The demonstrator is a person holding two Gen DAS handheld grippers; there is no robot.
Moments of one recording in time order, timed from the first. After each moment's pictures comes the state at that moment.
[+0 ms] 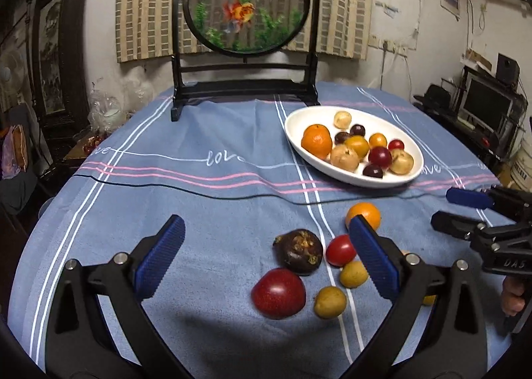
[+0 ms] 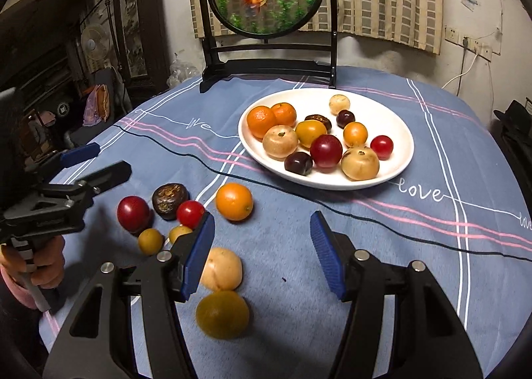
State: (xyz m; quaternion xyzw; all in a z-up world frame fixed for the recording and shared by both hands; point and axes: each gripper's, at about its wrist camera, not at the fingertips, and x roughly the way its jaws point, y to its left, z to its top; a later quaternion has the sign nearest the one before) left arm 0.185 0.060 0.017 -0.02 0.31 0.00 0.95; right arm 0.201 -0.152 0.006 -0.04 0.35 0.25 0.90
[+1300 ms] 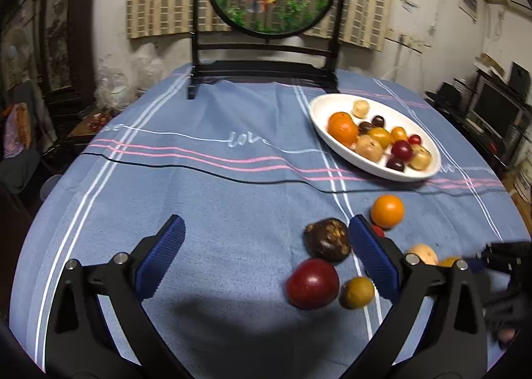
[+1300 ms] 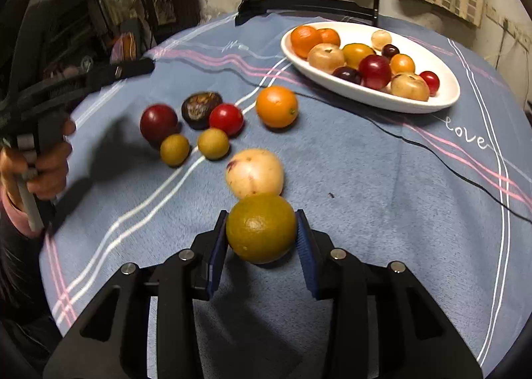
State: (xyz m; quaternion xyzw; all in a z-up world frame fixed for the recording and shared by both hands) left arm 0.190 0.093 0.013 -0.04 0.35 0.00 0.94; right arm 0.180 -0.146 -0.040 -0.07 0.44 0.32 0.84
